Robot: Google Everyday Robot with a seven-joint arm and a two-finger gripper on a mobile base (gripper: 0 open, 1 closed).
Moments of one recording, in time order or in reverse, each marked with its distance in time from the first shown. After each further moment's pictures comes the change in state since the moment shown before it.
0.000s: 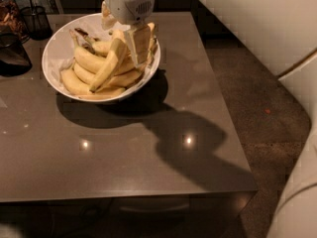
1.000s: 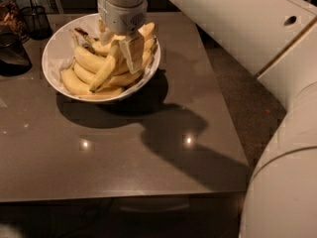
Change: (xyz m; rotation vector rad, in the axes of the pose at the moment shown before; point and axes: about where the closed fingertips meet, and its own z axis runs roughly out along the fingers) arm -0.004 -0.003 0.035 -0.057 -0.010 -0.076
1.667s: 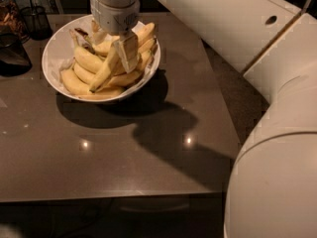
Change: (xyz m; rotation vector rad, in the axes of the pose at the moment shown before) arm -0.008 -0.015 0.008 -0.002 -0.005 -0.061
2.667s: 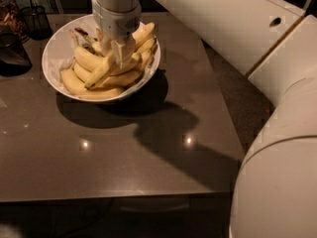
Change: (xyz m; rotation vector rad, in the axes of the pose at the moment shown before) arm 0.001 0.007 0.005 0.001 -0.005 0.015
